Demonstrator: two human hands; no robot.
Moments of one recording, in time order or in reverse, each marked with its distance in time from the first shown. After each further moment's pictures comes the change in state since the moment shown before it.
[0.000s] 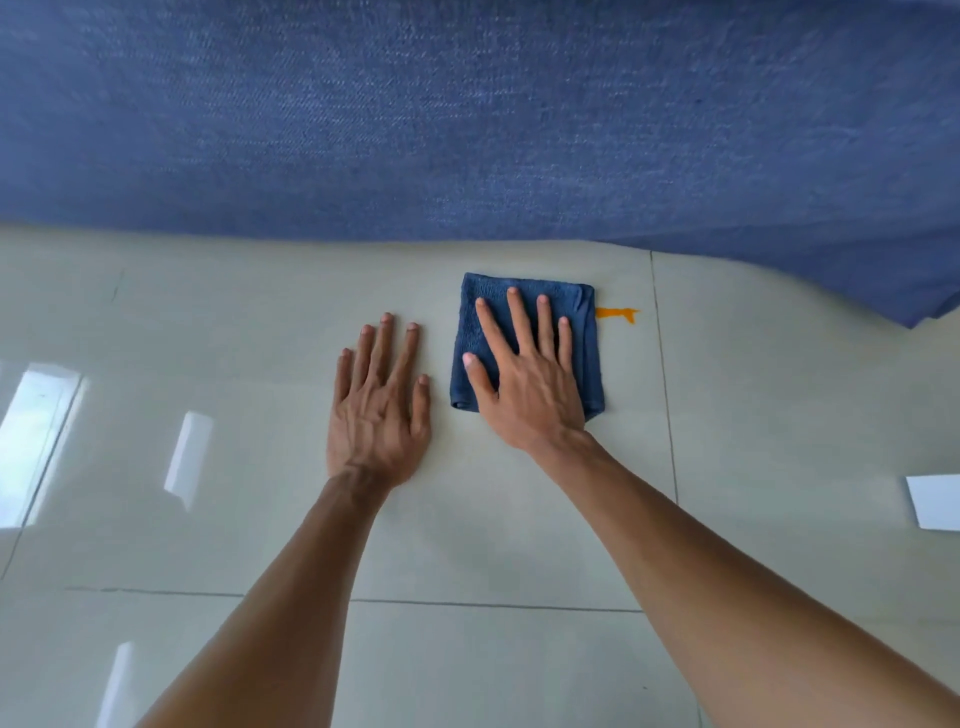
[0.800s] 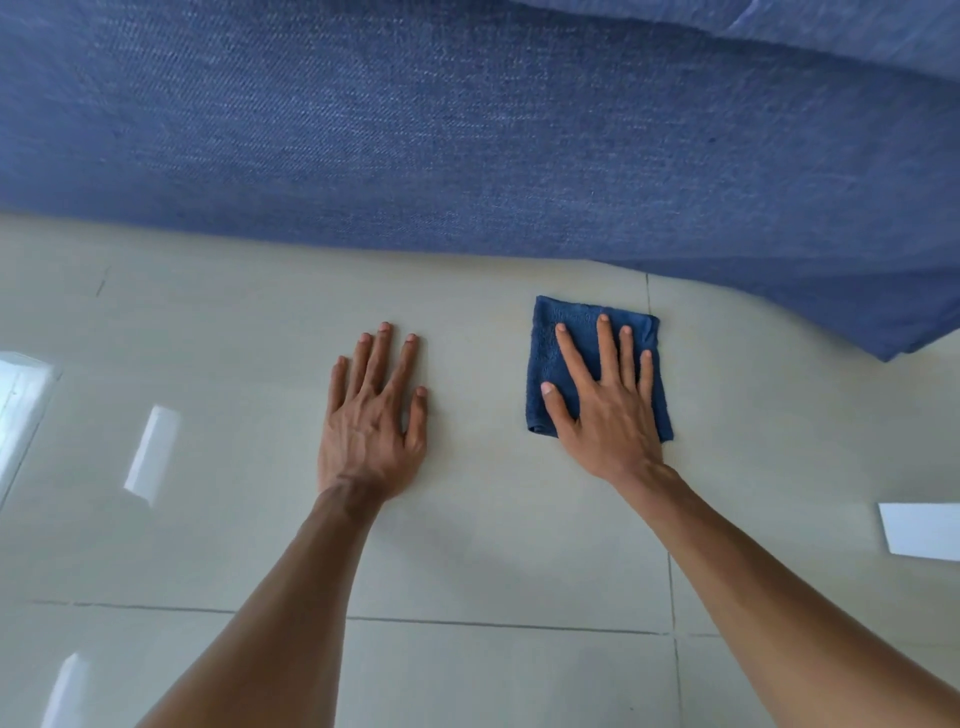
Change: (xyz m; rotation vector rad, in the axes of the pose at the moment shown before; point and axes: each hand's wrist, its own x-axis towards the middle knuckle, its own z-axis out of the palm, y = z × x) left_hand -0.001 -0.002 0.004 -0.039 0.028 0.009; right_hand -0.022 0.085 -0.012 -0.167 -0.006 0.066
